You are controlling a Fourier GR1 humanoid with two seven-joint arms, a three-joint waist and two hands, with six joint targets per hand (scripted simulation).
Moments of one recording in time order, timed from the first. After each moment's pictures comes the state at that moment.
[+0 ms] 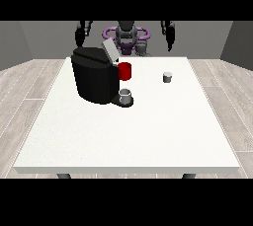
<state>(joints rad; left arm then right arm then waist) 0.01 0.11 -0.03 -1.59 -0.01 0.02 0.02 0.00 -0.11 0.01 -1.56 0.02 0.01 0.02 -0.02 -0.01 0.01</state>
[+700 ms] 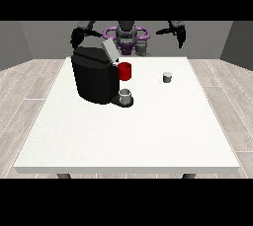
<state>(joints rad) 0.02 0.26 0.06 -1.53 0.00 -0.15 -0.18 0.00 -0.04 -0.07 -1.55 -0.02 -0.09 -0.08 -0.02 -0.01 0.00</state>
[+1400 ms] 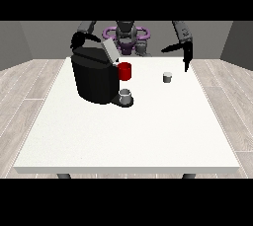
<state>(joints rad) -0.25 0.40 0.18 -1.17 -0.03 -0.21 -0.13 -0.07 -0.01 -0.01 -1.57 -0.01 -0.10 -0.13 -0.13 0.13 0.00</state>
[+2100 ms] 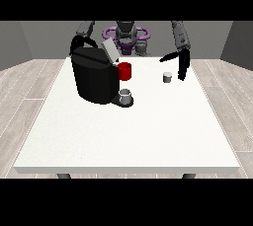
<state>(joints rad) -0.37 0.38 0.10 -0.93 -0.22 -0.16 -0.15 -0.15 -0.03 -0.04 -1.47 -0.01 -0.13 -0.04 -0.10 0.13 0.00</state>
